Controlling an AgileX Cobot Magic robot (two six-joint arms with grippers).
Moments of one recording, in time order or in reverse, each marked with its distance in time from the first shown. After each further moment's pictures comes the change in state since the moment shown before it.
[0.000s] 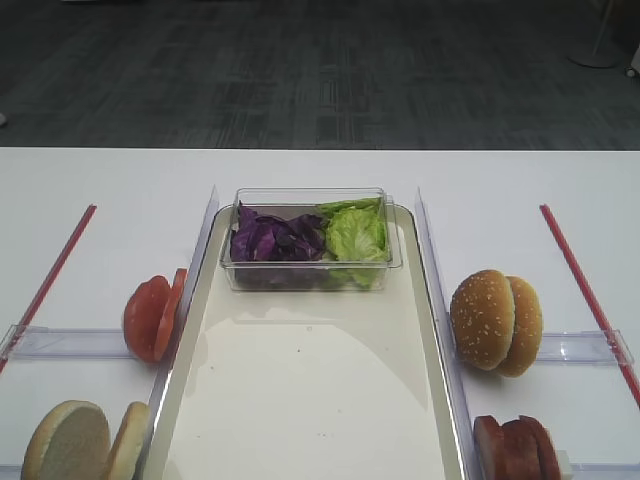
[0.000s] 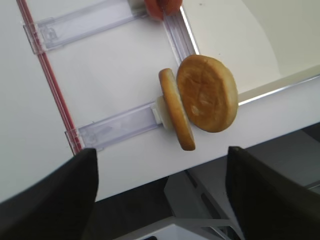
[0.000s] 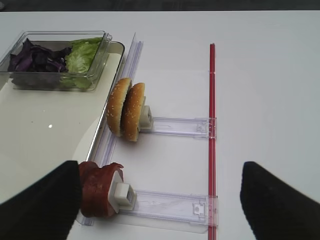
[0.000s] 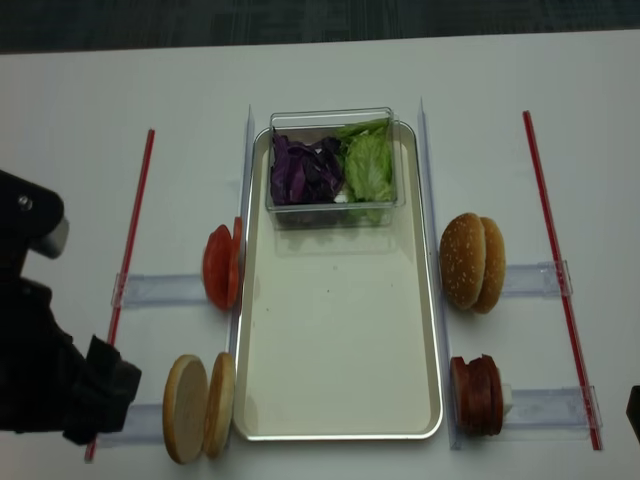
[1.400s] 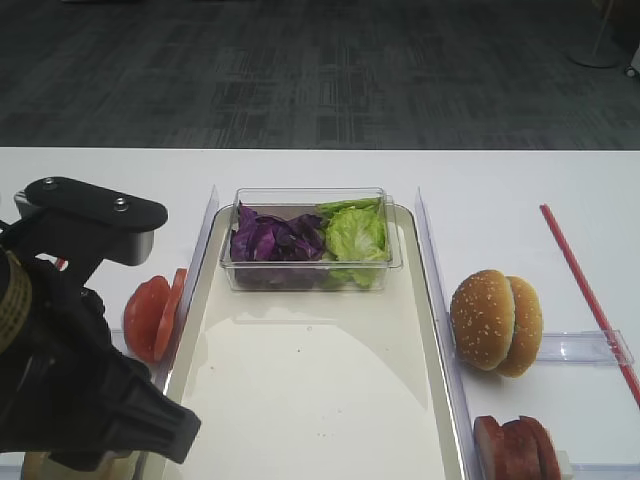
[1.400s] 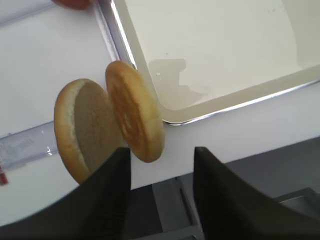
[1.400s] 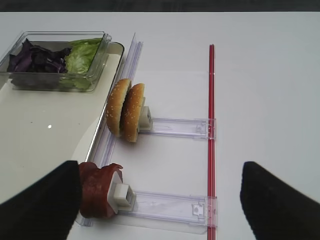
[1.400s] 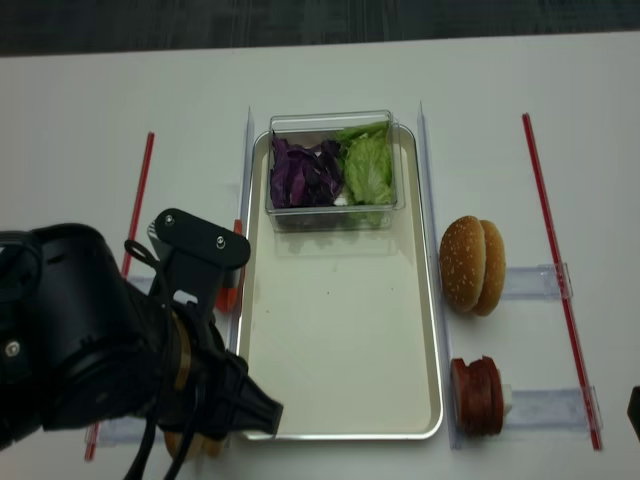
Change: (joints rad) left arm -0.541 0.378 -0.016 0.195 -0.182 -0.609; right arm 0.000 0.000 0.000 -0.002 -0.002 -0.002
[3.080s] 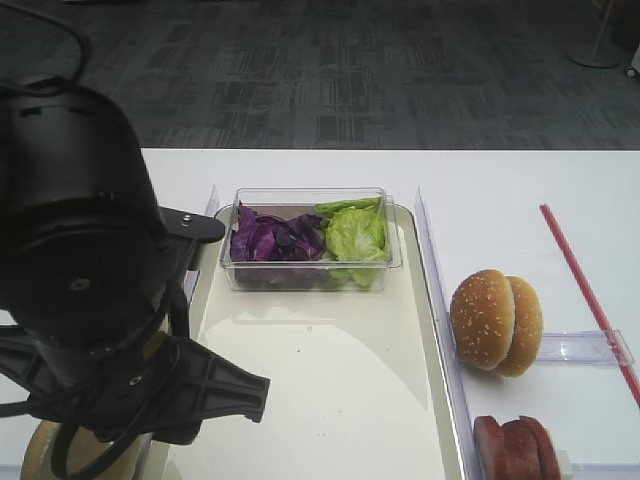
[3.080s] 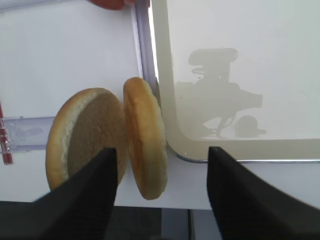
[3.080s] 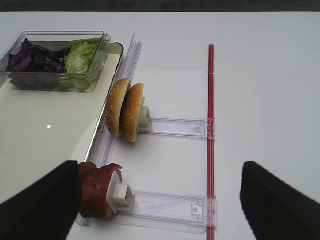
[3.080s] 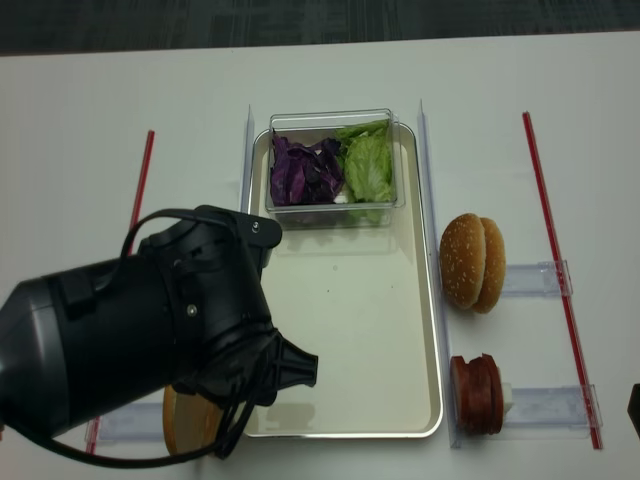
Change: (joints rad) left arm -0.055 0.266 -0.110 0.131 0.062 -0.346; right arm 0.000 0.000 0.000 -0.002 0.000 0.000
